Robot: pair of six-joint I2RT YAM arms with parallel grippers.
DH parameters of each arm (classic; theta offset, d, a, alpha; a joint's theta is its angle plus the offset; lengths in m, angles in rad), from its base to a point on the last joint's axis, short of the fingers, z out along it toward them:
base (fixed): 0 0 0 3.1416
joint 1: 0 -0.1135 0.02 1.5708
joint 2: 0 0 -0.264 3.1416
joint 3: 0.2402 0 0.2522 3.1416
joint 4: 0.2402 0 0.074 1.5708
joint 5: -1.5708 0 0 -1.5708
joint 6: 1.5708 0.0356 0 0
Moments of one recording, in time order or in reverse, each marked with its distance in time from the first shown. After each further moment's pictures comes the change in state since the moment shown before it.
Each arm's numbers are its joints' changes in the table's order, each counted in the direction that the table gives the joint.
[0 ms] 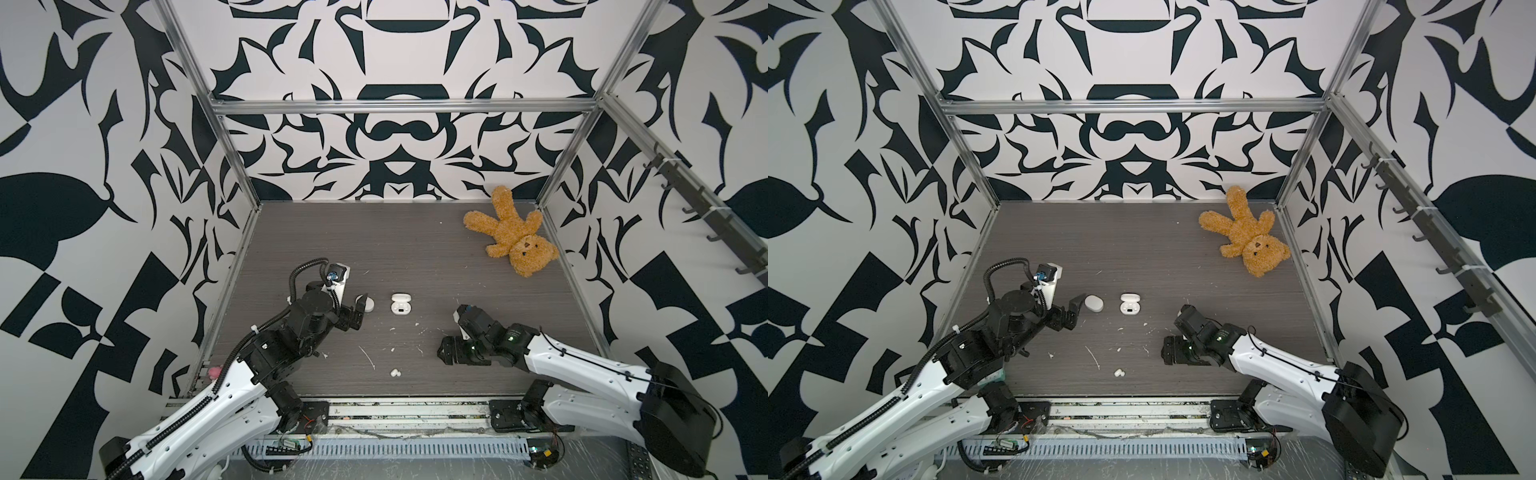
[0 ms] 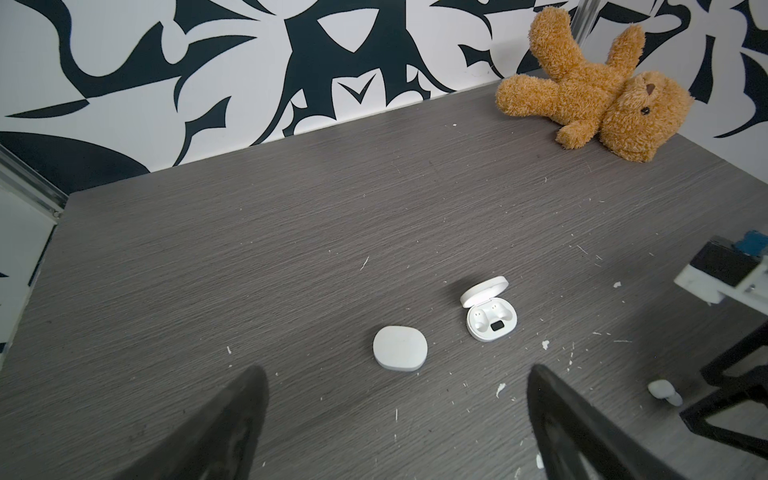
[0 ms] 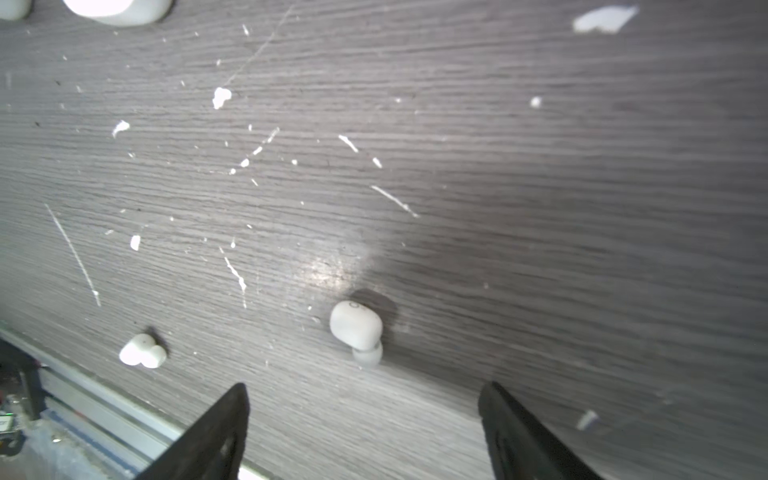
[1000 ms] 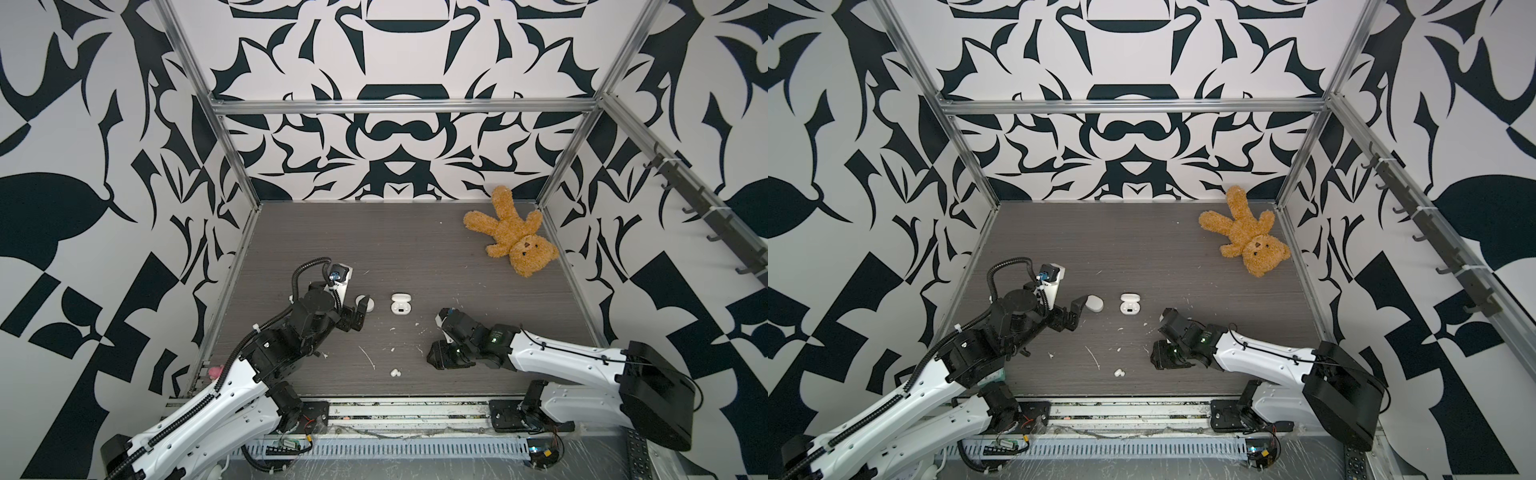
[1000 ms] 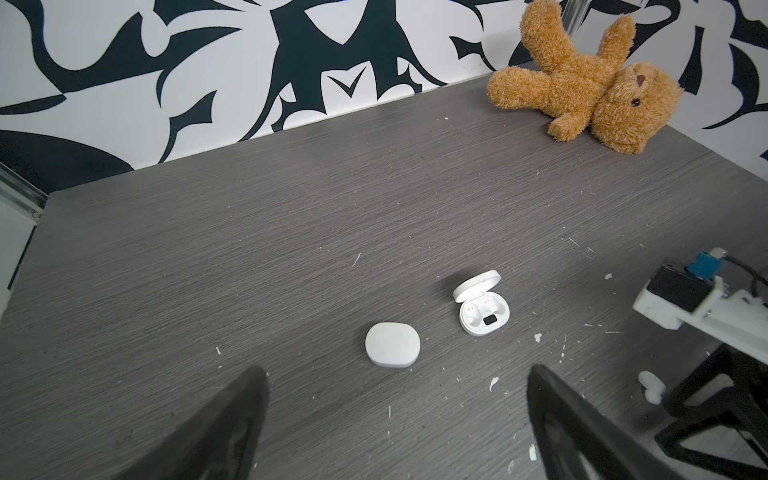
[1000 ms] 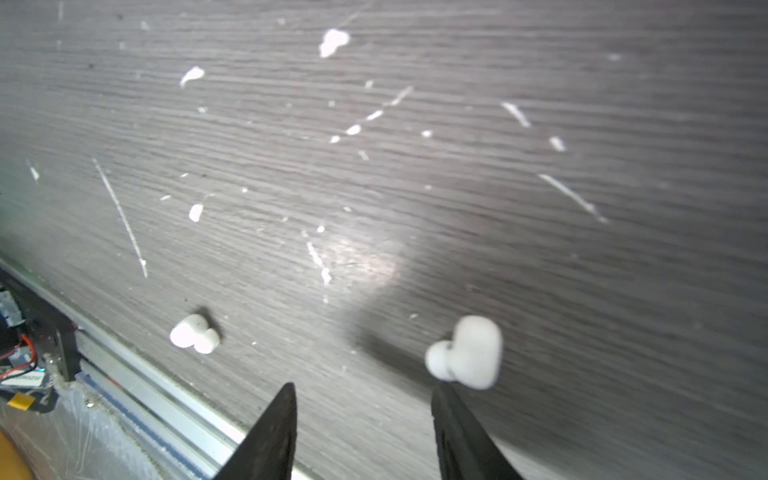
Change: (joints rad) left arm 0.000 0.010 0.000 -0.001 -0.025 0.001; right arm -0.132 0.130 0.062 -0.105 0.018 0.042
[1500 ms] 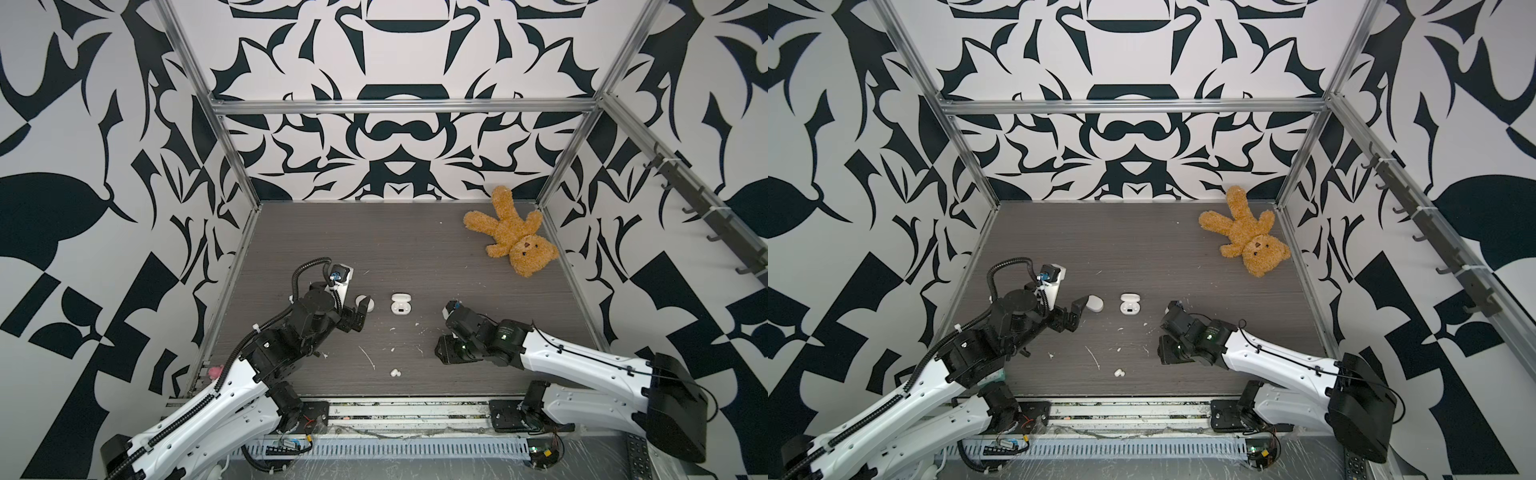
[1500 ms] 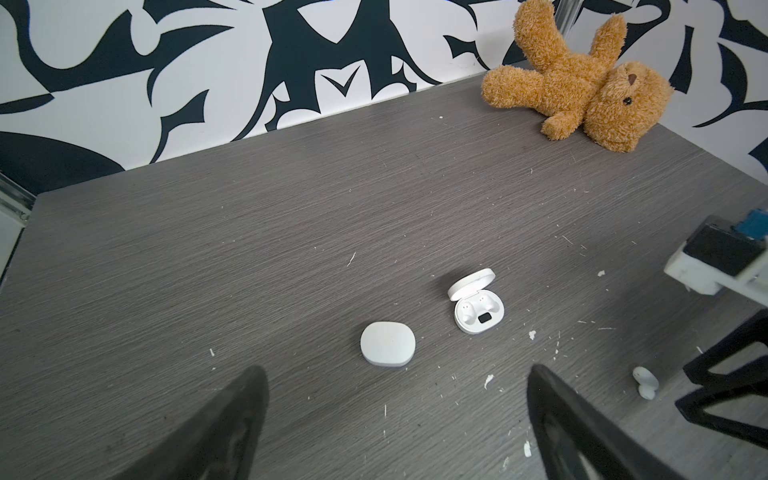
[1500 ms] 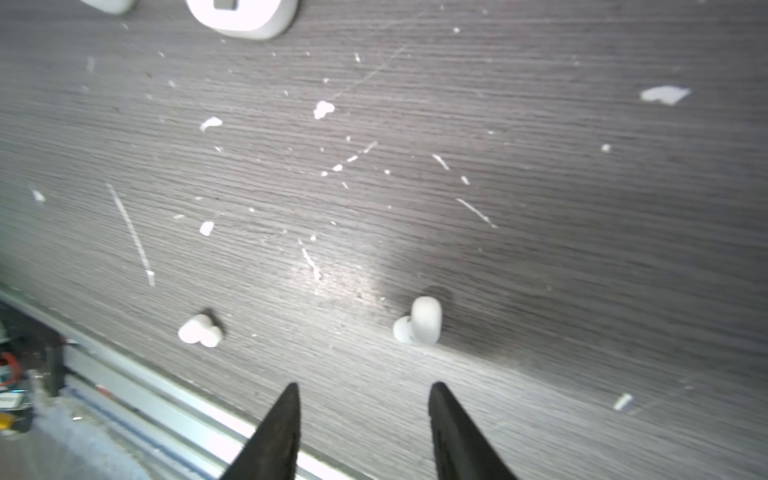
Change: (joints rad) left arm 0.000 0.000 0.000 0.000 -0.019 0.000; right arm 0.002 -0.083 0.084 0.215 -0.129 -0.026
